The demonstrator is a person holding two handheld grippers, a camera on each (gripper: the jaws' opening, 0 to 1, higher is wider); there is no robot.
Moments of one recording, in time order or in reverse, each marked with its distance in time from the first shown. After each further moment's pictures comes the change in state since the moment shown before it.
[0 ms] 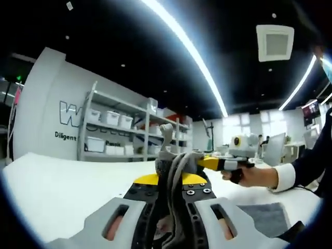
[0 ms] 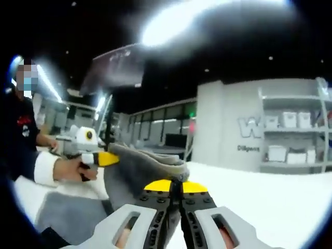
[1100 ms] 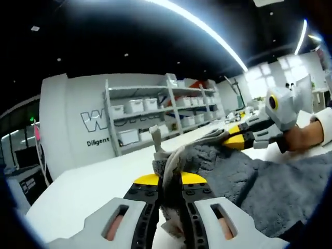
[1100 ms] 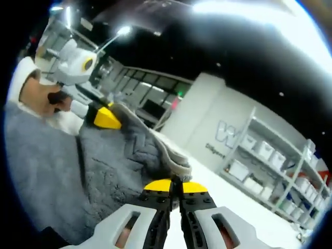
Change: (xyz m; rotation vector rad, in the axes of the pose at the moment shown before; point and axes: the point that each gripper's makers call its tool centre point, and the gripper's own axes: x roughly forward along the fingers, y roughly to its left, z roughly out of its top) left arm 0.032 0.040 -0.056 0.351 0.253 0.257; right arm 0.029 -0.035 -0.069 -0.450 0.257 -0.214
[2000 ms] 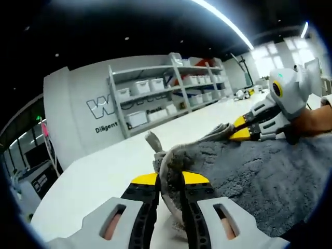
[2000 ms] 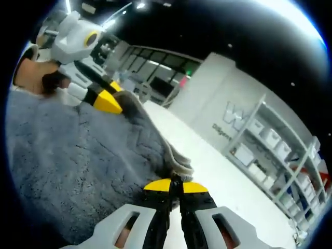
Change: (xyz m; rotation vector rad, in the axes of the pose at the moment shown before) left arm 0.010 0.018 -0.037 0.012 0.163 0.060; right arm 0.025 0.018 -0.040 -0.019 0.181 0.064
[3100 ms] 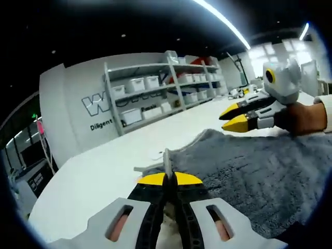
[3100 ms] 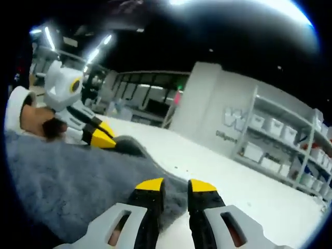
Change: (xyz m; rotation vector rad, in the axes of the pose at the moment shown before) left arm -0.015 -0.019 -0.001 -0.005 0.004 -0.049; right arm -0.038 -0.001 0.029 0.267 -0.195 0.048
